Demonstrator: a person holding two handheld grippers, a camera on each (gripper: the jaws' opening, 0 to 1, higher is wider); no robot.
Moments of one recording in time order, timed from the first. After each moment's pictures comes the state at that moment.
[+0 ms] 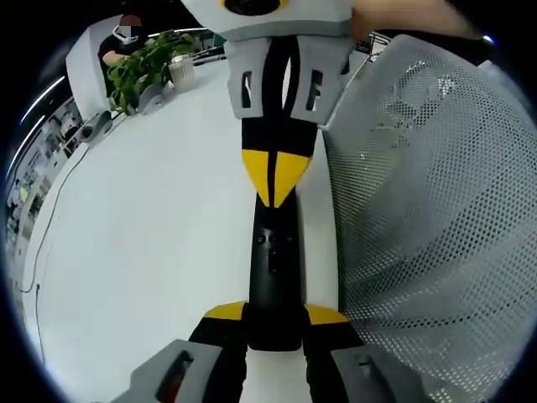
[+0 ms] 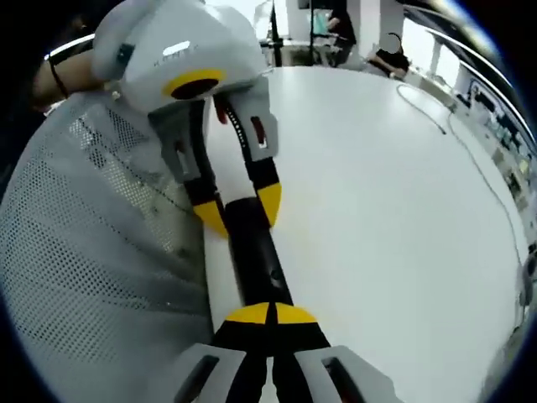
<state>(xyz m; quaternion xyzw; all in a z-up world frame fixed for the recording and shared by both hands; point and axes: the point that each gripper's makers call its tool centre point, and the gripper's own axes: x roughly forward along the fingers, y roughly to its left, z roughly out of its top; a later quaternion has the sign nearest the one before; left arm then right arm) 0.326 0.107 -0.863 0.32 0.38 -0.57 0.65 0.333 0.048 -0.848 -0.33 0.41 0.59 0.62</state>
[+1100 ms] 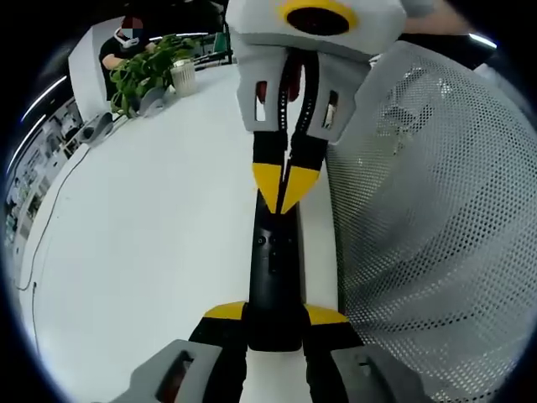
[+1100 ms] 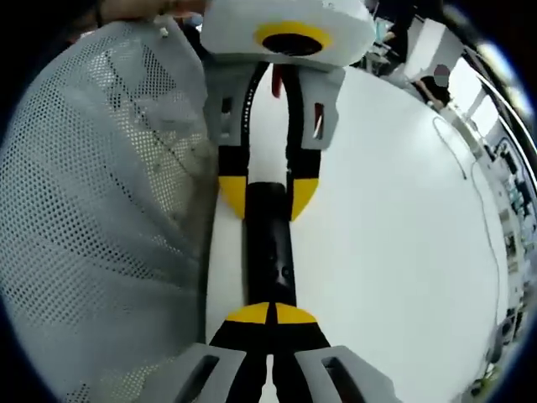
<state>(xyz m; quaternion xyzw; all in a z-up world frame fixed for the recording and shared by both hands) 0.326 0.108 -0.862 0.30 0.37 -0.58 0.66 0.328 0.046 -0.851 -0.41 0.36 0.60 0.58</state>
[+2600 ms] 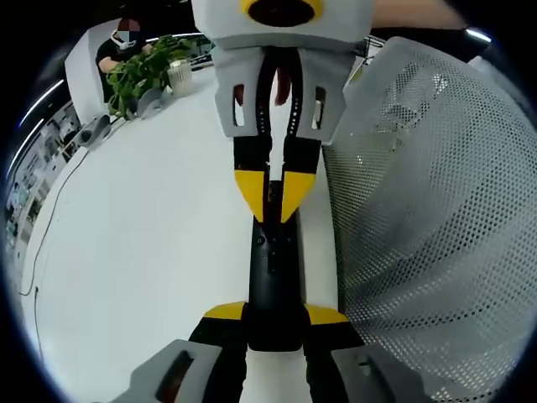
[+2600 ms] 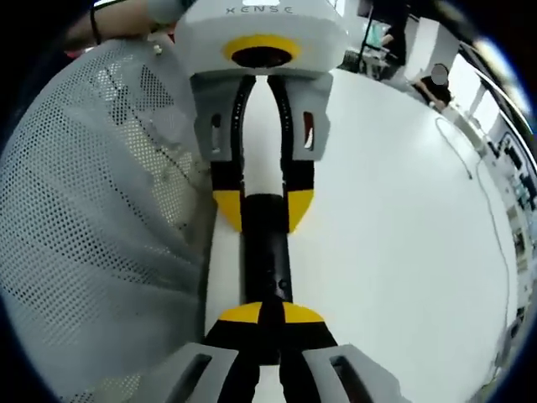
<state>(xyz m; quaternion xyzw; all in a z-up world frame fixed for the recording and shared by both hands) 0.326 0.107 -0.863 0.31 0.37 -0.58 0.65 0.329 0.058 -0.852 -0.40 0.36 0.63 0.56</state>
